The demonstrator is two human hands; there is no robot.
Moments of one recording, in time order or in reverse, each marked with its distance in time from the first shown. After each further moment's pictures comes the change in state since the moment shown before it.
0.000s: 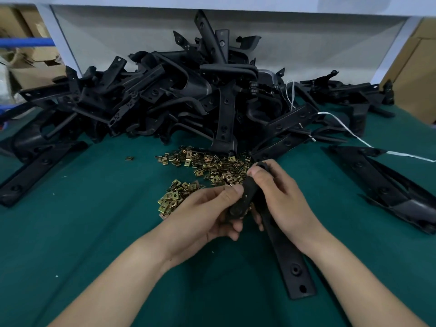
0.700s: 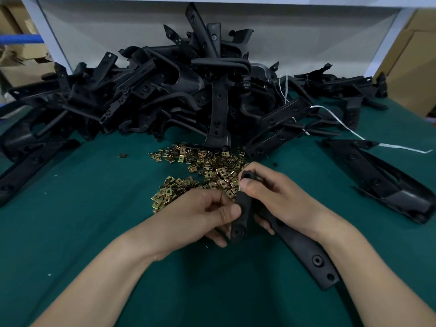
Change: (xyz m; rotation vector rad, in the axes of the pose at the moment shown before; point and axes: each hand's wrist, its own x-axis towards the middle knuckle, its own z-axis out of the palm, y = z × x) left_hand -0.008 0.009 0.000 0.401 -0.040 -0.067; right_hand 0.000 -0.005 -0.025 -0.104 -0.367 0.023
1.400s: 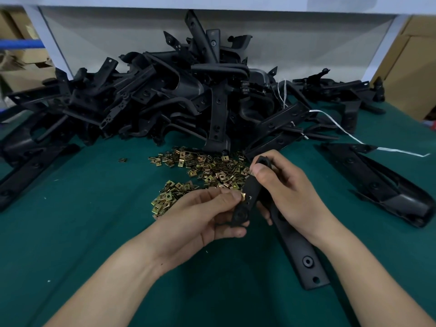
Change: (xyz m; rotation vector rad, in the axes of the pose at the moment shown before) left_hand 0.002 0.005 0.010 -0.563 -0.017 0.007; right_hand -0.001 -0.009 0.002 0.007 0.304 -0.144
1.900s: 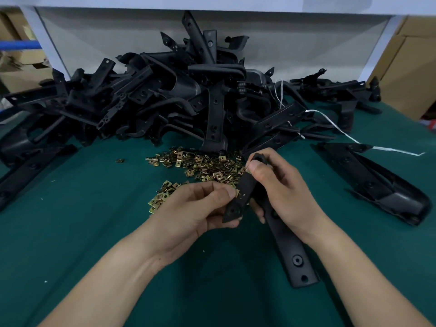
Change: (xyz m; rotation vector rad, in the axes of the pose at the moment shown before) left_hand 0.000 0.002 -0.001 0.140 0.064 0.106; right_hand 0.001 0.000 0.003 0.088 -0.021 -0.003
